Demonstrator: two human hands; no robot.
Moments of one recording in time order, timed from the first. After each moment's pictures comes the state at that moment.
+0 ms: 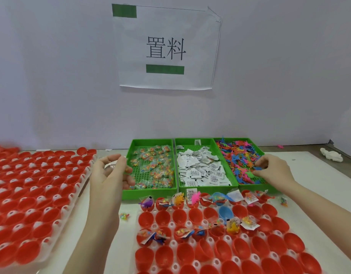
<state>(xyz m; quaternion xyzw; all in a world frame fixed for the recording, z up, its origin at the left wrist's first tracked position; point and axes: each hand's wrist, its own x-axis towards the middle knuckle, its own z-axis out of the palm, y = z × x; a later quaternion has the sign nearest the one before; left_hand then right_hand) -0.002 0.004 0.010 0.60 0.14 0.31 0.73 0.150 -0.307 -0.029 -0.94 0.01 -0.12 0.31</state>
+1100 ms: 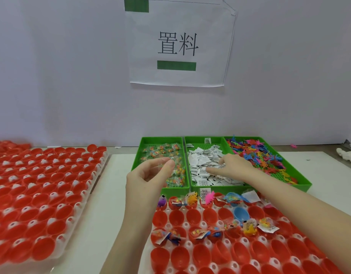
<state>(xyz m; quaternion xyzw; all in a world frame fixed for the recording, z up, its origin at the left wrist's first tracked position) -0.003 -0.017 0.002 0.66 0.08 0.26 0.70 0.158 -0.195 -0.018 -0.99 -0.12 0.05 0.10</state>
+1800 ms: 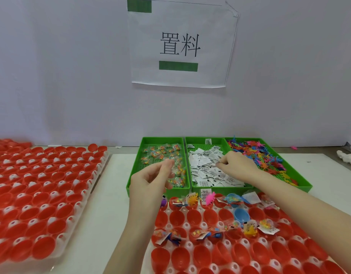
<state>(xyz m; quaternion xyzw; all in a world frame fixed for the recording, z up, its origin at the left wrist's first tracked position) 0.001 -0.019 -0.003 0.66 0.10 0.25 0.70 0.155 -0.197 -0.014 -0.97 -0.16 -0.01 0.17</state>
